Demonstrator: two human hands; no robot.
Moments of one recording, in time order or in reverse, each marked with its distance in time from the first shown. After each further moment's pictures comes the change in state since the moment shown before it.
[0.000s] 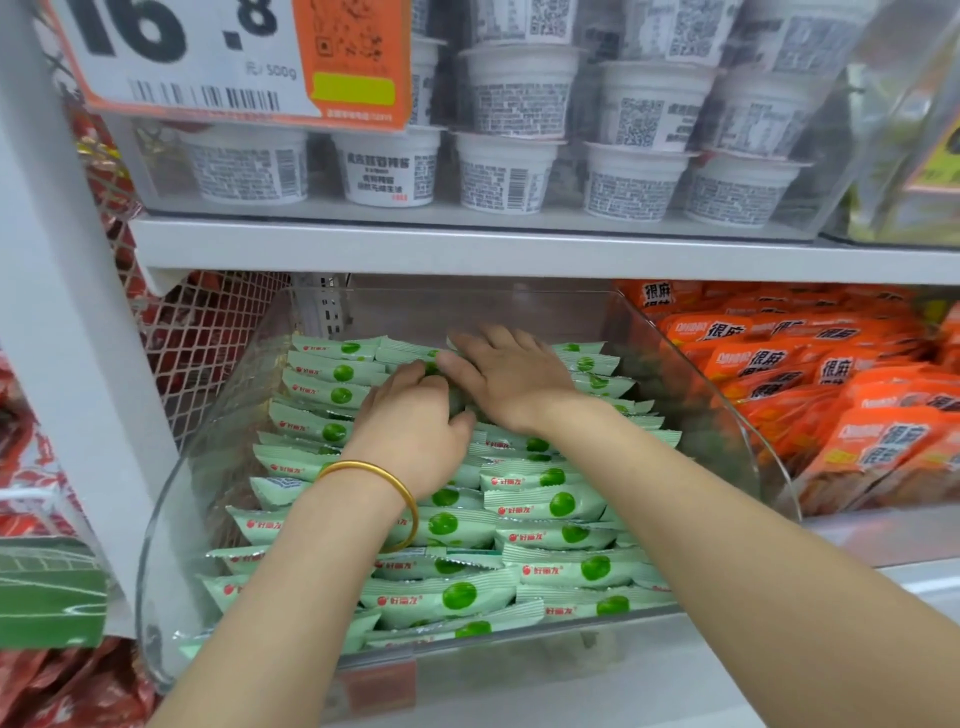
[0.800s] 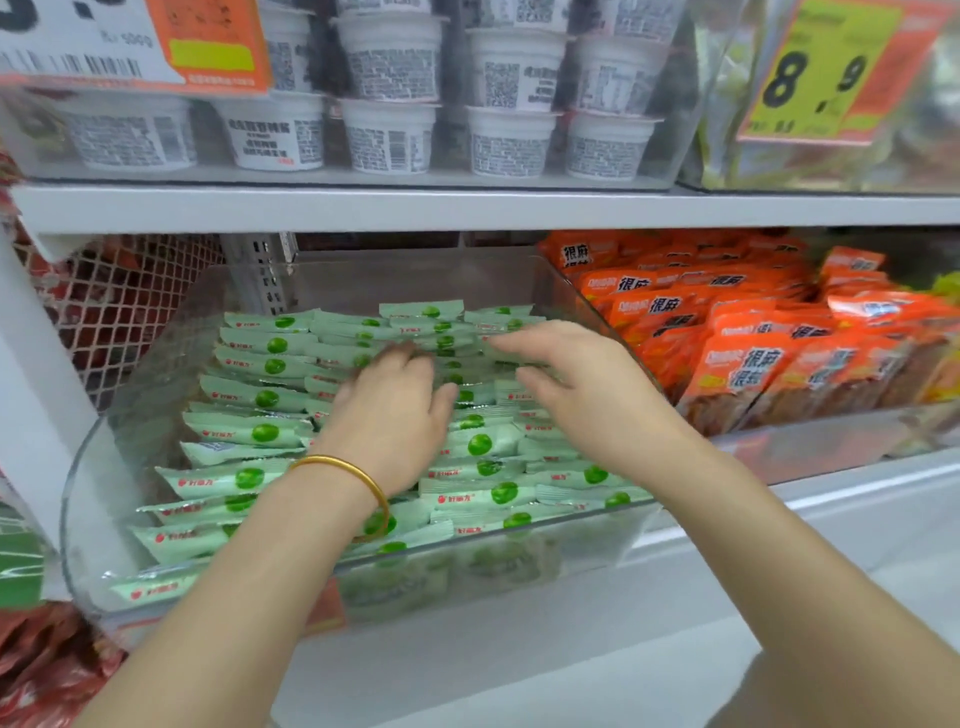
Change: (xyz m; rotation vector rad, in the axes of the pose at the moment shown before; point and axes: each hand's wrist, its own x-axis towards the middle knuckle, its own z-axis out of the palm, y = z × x) left_hand -0.032 0.036 0.013 0.033 0.066 0.154; right_hand -0.133 0.039 -0.038 0.235 0.278 -0.006
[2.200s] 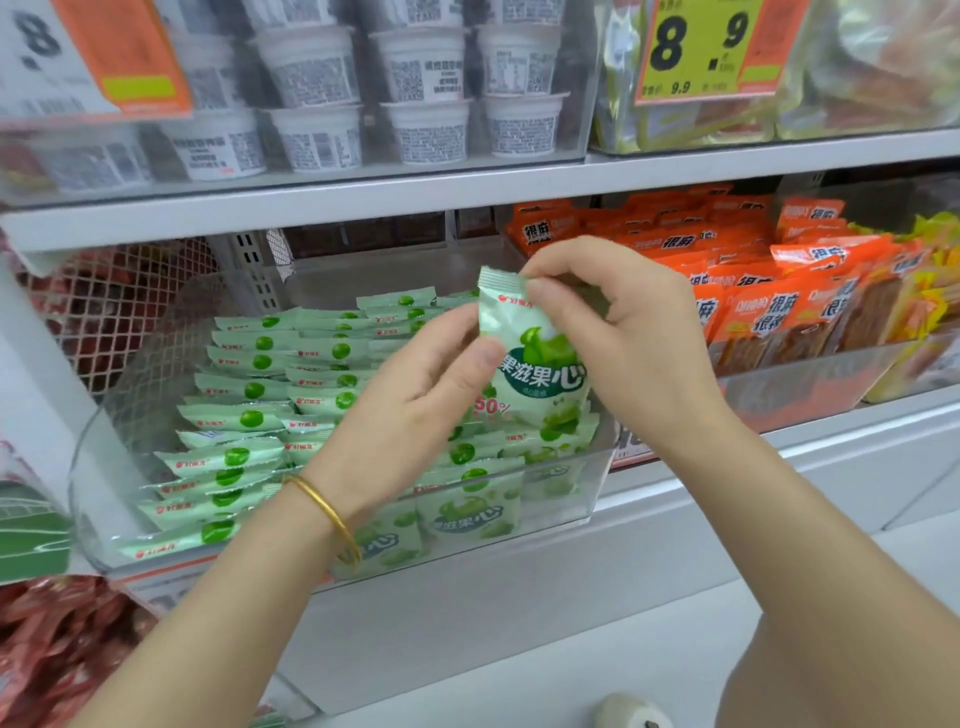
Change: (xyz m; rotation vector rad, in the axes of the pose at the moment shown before) left_hand -0.052 0.054 -0.015 -0.881 -0.039 0.341; right_hand -0.044 0.009 -0.036 0.352 0.551 -0.218
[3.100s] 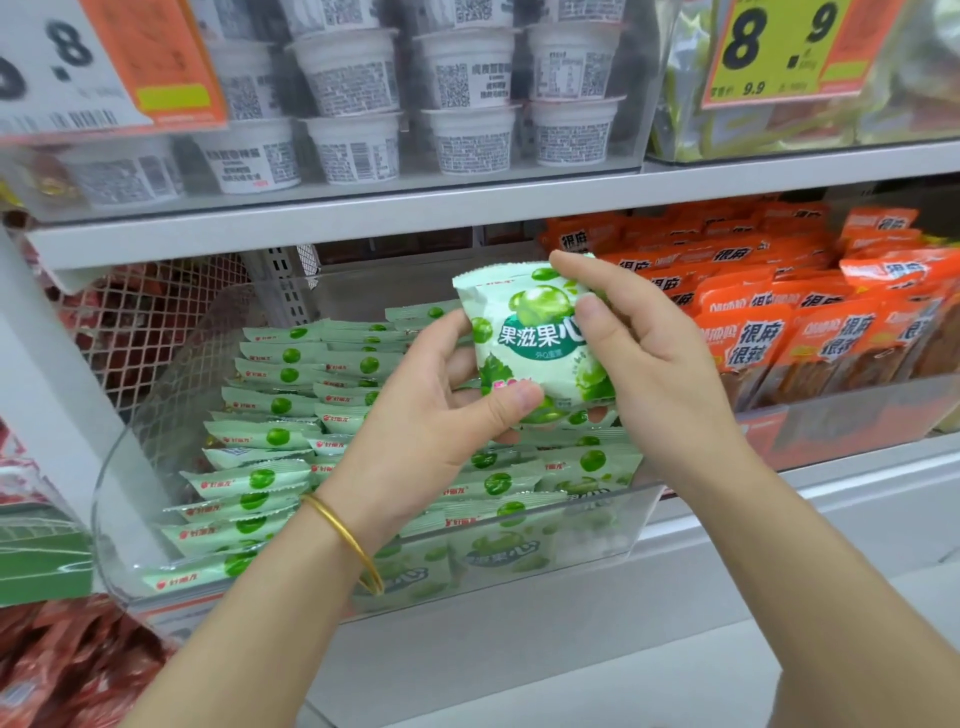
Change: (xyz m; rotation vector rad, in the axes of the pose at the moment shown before) left_hand 0.009 -0.008 -0.009 -0.294 0.076 -0.106; right_hand -0.002 0.014 0.024 0.409 -0.080 0.265
